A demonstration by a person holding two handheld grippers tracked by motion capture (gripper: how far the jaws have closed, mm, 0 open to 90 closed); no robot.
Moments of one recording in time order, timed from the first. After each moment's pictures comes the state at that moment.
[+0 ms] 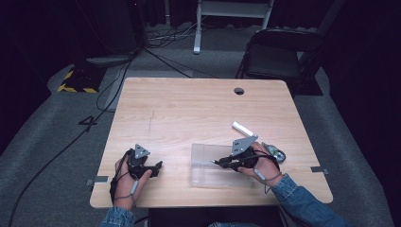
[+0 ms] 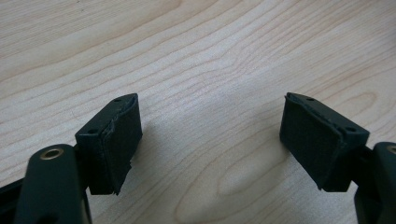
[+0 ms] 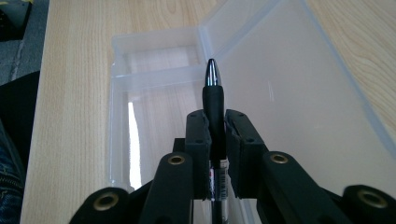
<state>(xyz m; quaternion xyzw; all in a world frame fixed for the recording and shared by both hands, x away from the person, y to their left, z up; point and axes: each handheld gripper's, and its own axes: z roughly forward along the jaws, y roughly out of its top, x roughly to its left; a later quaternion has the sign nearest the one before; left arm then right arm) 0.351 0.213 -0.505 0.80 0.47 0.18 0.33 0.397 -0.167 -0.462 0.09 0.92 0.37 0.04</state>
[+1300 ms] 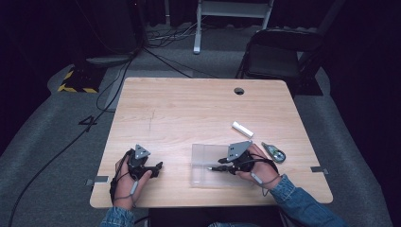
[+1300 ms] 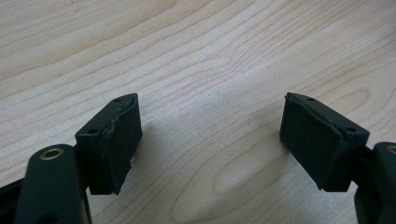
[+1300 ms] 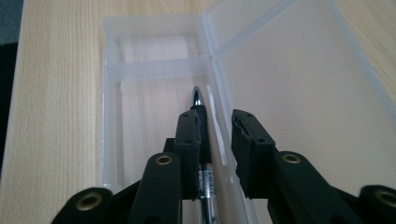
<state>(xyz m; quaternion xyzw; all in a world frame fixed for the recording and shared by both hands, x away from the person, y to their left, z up) 0.350 0.212 -0.504 0.80 0.47 0.18 0.33 0.389 -0.158 -0.462 0.05 0.94 0.34 0.08</state>
